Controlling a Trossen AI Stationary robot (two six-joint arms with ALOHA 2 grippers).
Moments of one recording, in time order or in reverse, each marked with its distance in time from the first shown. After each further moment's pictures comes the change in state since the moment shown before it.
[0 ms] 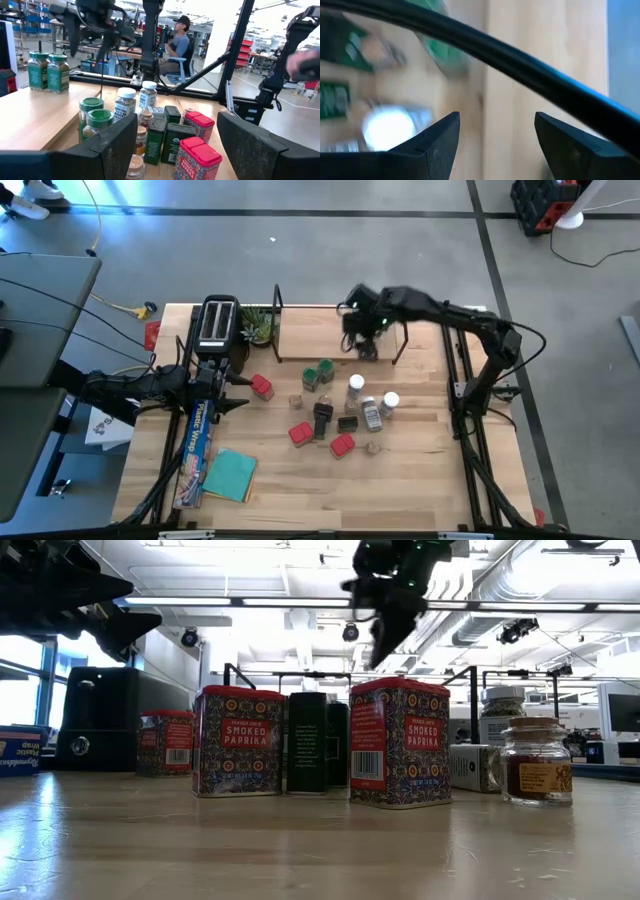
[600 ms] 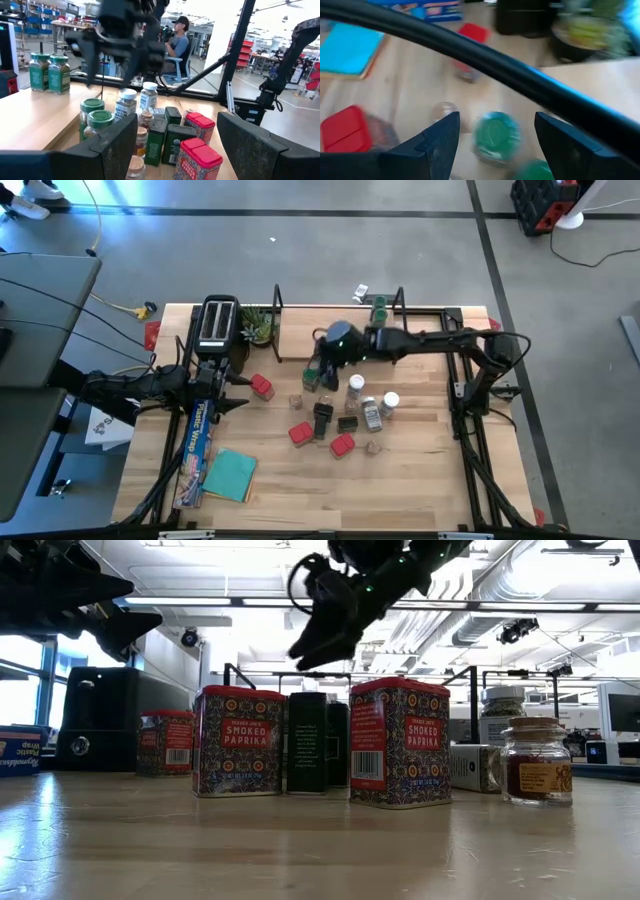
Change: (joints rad) left arm 0.000 0.000 0.000 0.007 -0.007 0.001; right arm 0.203 0.064 -0.232 0.715 -0.036 0.380
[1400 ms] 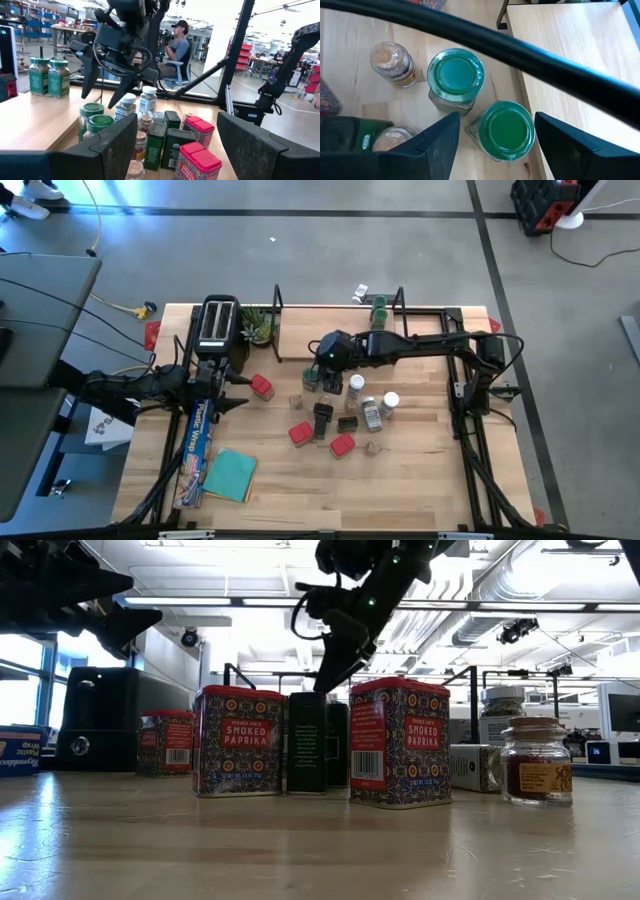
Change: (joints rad) left arm 0.000 0.000 0.000 0.016 0.001 0.000; right arm 0.034 0.053 0.091 -0.298 0.264 -0.022
